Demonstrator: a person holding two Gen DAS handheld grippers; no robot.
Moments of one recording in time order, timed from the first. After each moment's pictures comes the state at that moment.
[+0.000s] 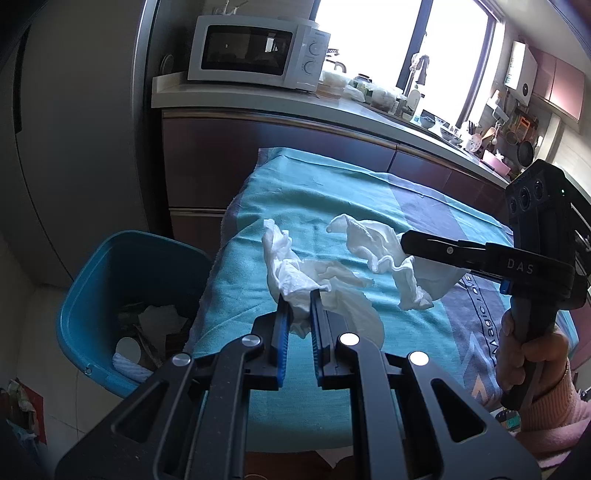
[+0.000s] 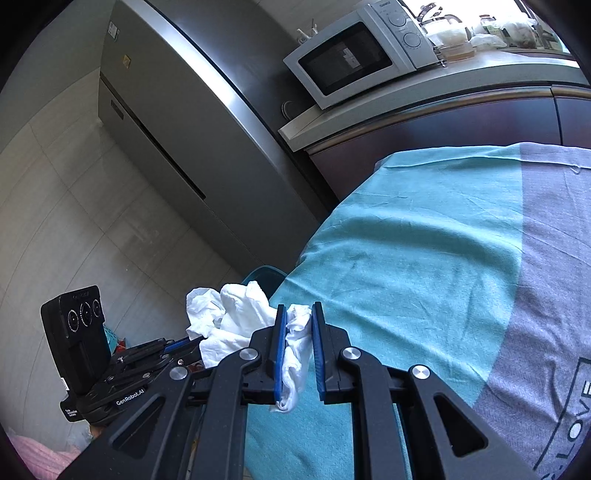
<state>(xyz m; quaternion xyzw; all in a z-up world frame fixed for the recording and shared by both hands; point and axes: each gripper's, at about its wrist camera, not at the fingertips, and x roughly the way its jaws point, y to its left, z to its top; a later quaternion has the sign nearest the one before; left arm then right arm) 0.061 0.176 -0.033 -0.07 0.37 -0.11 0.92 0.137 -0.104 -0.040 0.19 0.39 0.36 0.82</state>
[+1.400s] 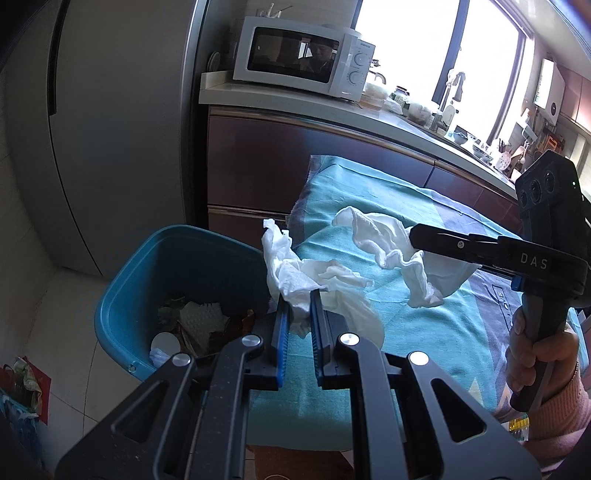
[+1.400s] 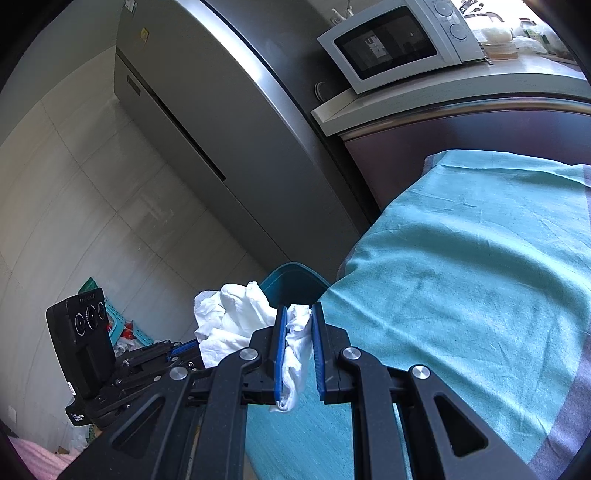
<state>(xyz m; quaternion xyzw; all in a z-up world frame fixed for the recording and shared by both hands) 0.052 0.221 -0.032 -0.09 0.36 -0.05 0.93 0.158 -0.045 -0.036 0.16 0.40 0.41 0.80</state>
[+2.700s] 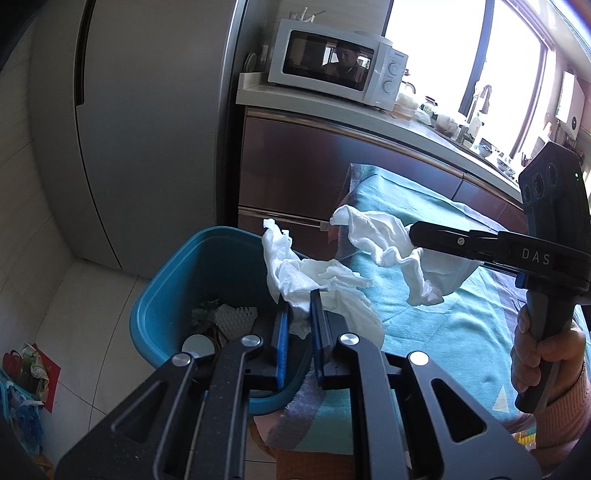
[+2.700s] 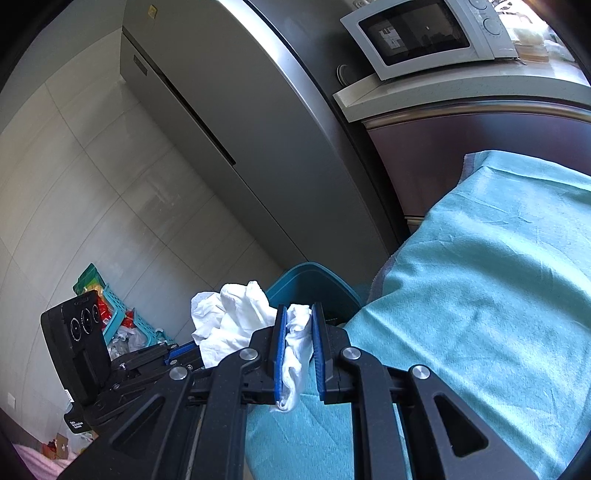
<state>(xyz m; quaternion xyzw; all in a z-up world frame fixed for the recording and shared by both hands) 0.052 0.260 -0.037 -0.10 0.36 0.00 0.93 0.173 -0.002 -0.038 0.14 0.41 0.43 0.79</state>
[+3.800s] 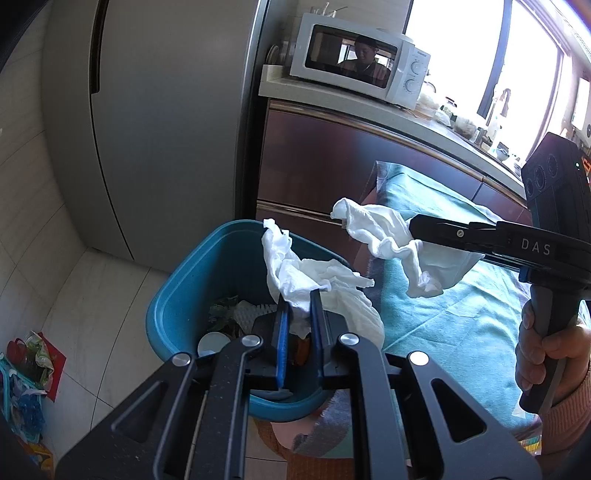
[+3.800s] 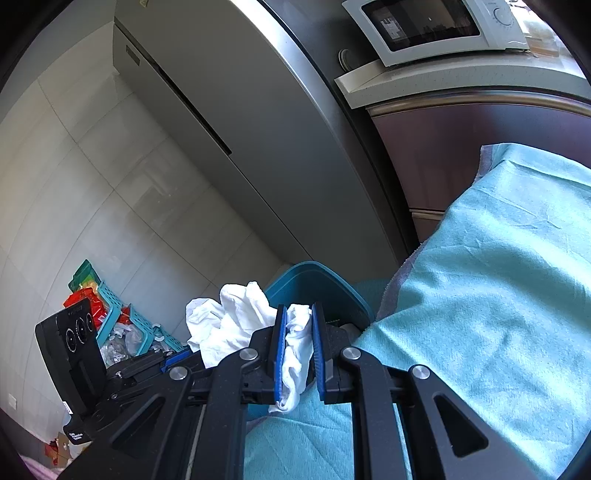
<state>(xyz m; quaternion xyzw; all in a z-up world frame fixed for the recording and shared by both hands) 0.063 0.279 -0.054 -0.11 0.37 0.03 0.92 0.181 0.027 -0.047 0.13 0.43 0.43 0.78</state>
